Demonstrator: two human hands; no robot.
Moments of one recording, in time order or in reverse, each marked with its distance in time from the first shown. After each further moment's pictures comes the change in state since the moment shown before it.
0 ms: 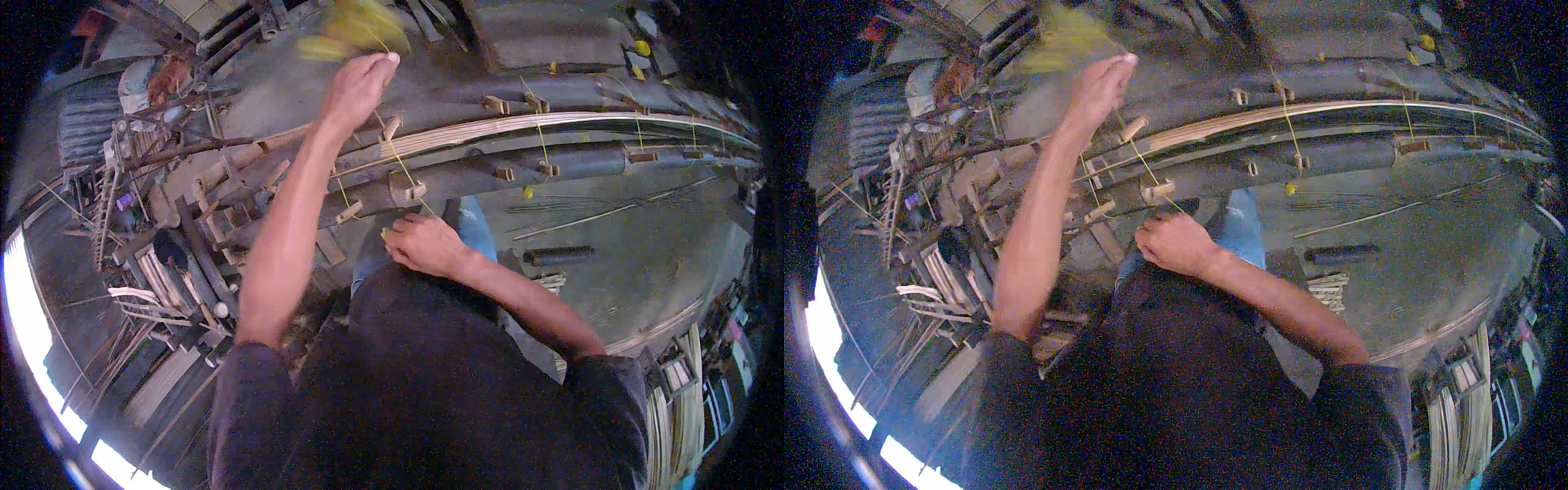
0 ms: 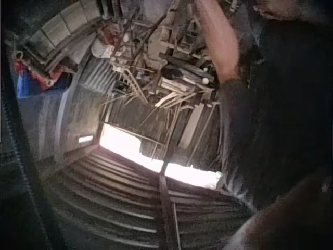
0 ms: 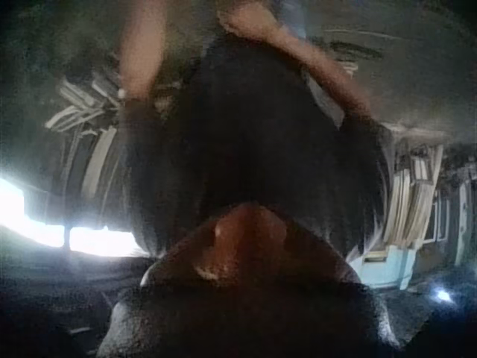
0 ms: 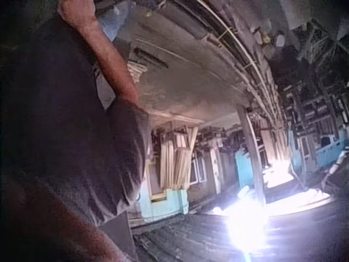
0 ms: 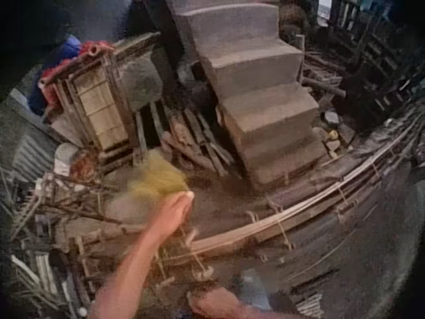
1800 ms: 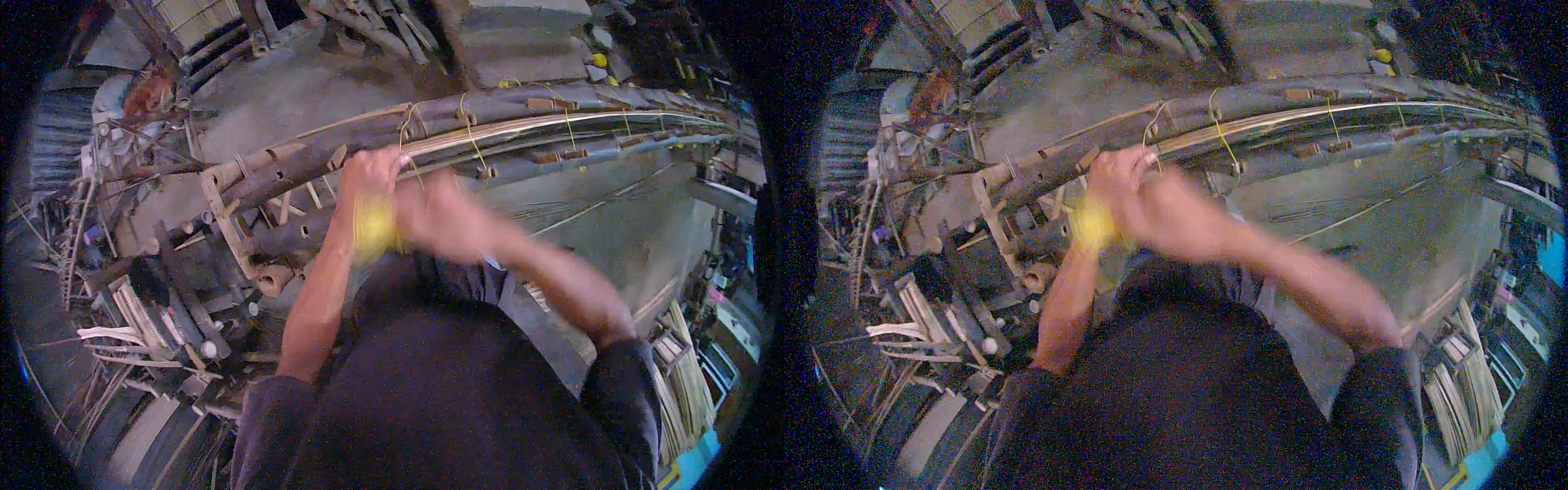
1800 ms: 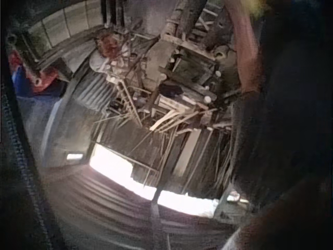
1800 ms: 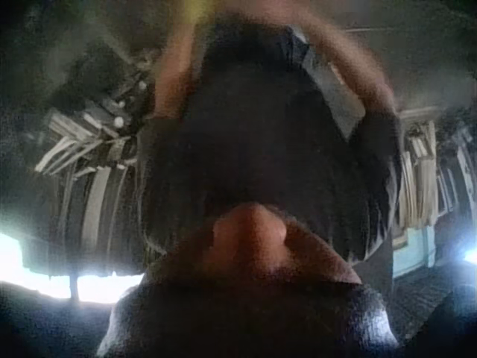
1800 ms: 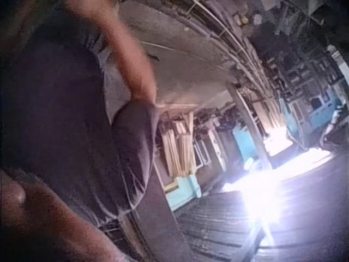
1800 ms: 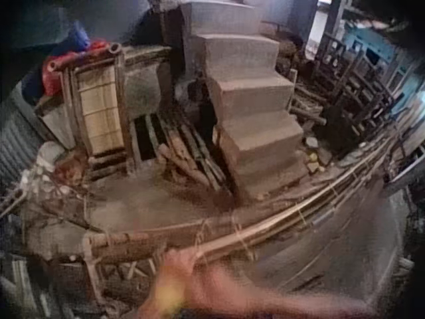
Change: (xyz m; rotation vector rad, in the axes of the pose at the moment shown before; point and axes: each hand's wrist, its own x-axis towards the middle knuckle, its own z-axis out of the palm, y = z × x) left_hand -0.136 -0.077 -0.047 0.413 0.209 0.470; right_hand 0.131 -0.070 -0.069 -0.141 0.512 -0.019
